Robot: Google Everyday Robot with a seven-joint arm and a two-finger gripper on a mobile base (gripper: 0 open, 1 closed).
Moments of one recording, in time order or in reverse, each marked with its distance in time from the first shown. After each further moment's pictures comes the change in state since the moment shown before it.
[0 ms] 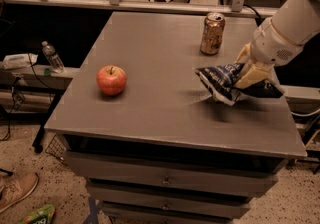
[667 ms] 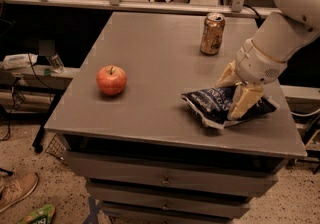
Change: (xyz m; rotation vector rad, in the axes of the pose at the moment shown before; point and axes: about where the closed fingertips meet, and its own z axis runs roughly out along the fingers) arm -0.014 0.046 0.032 -0.155 0.017 -0.138
